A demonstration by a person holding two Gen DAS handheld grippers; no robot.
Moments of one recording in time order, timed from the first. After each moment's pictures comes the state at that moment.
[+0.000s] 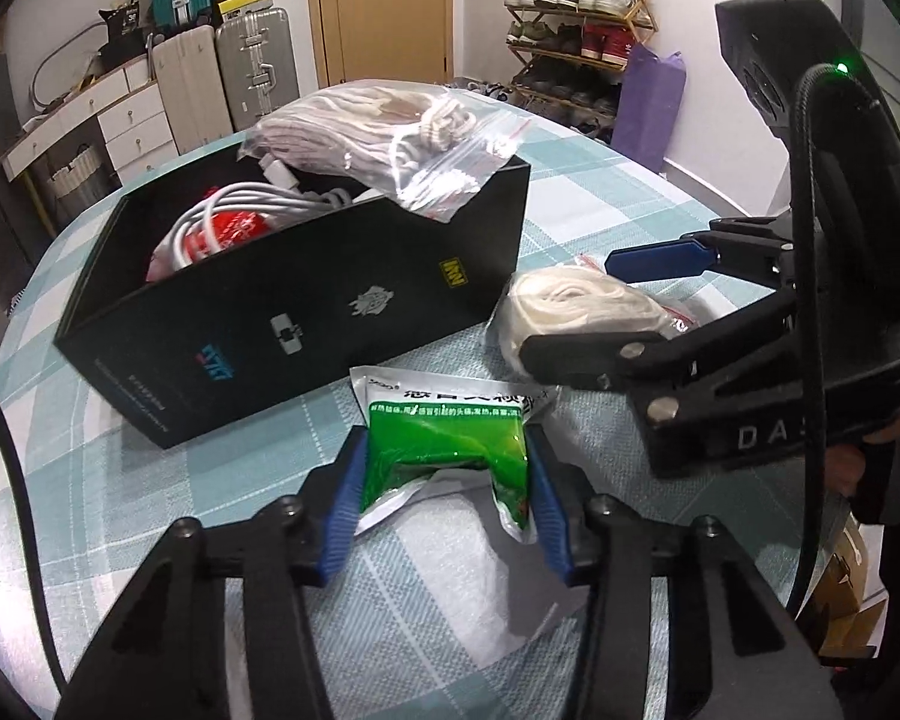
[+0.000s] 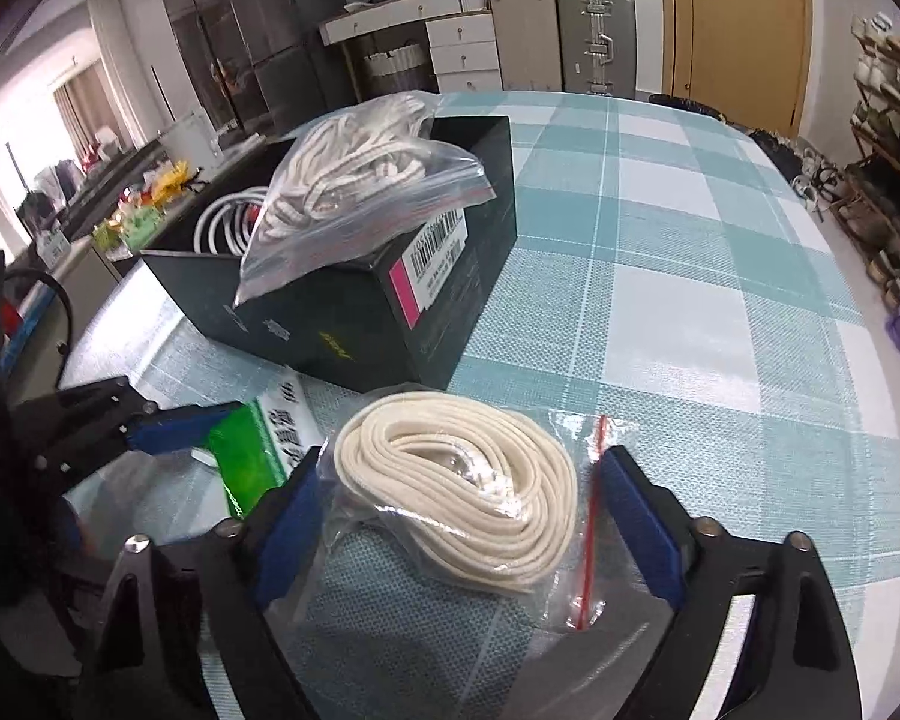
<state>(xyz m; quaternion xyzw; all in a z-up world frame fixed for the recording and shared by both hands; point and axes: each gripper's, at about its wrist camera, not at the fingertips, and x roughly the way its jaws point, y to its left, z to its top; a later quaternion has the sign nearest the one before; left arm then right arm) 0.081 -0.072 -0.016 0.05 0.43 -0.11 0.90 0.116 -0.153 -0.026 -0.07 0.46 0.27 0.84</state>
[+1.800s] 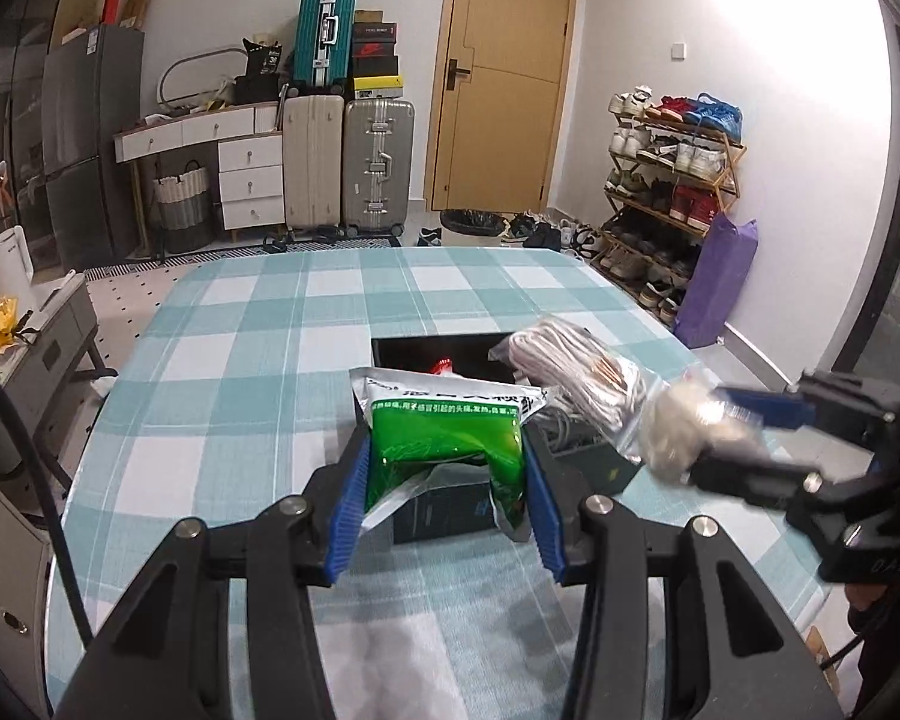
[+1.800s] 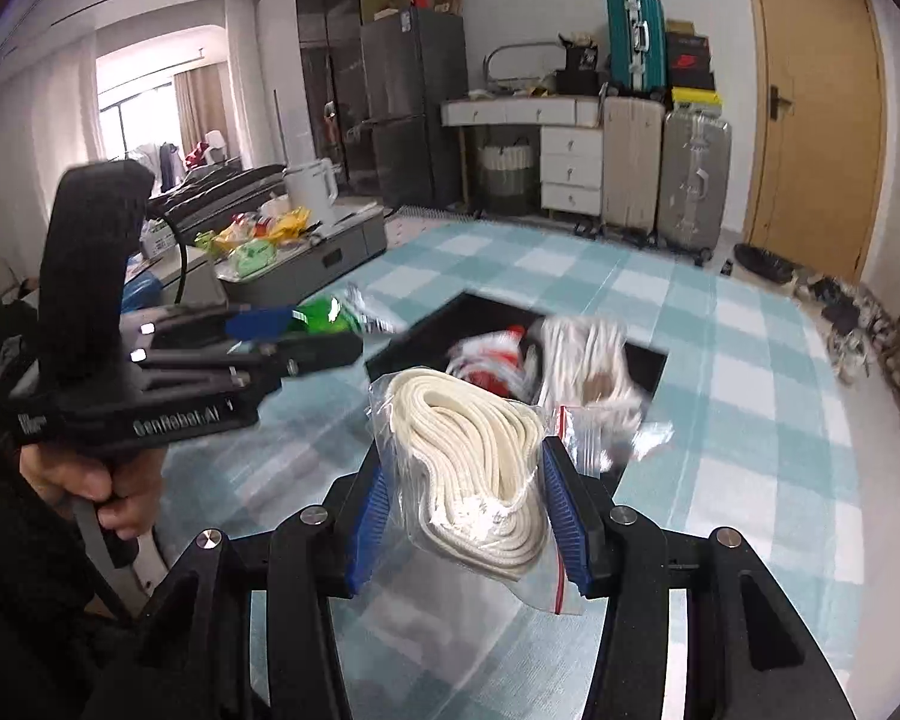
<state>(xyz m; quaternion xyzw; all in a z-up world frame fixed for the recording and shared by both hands) 0.059 0.032 0.065 -0.05 0.29 -0.02 0.95 0.046 -0.110 0.083 -0.10 0.32 0.38 0.86</state>
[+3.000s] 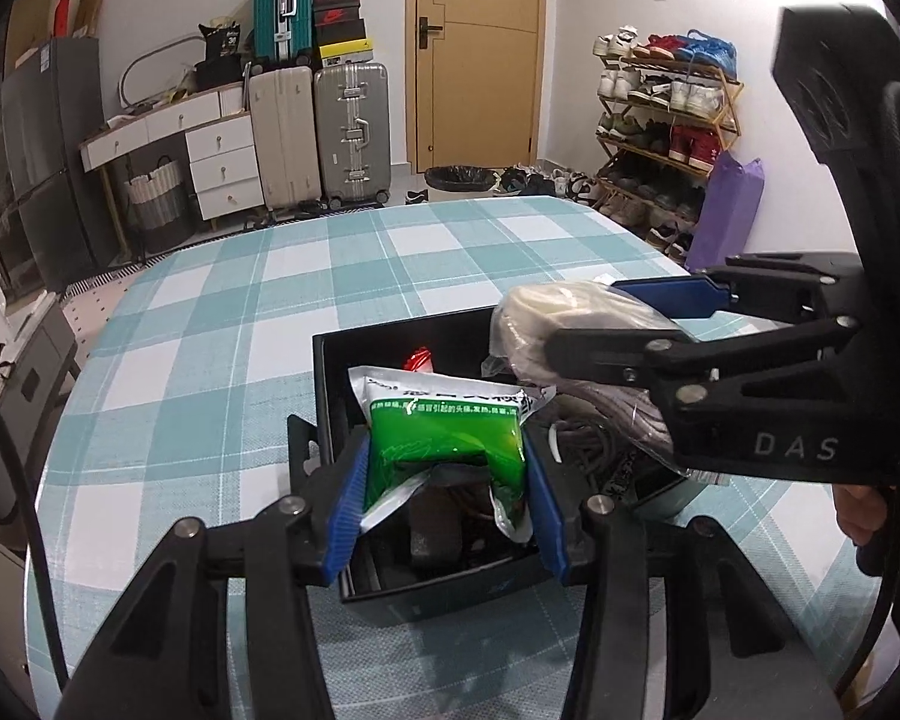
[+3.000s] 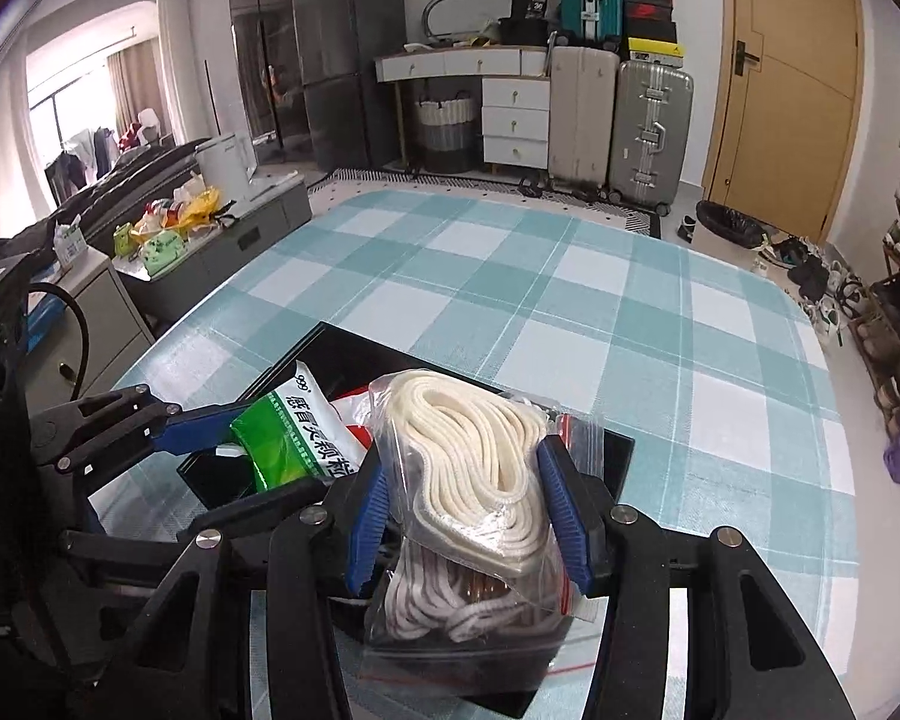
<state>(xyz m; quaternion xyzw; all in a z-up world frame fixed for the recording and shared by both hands) 0.132 0.012 0.027 0.00 0.34 -0.03 0.94 0.181 -0.057 0.049 -0.12 0.38 0.32 0.86</state>
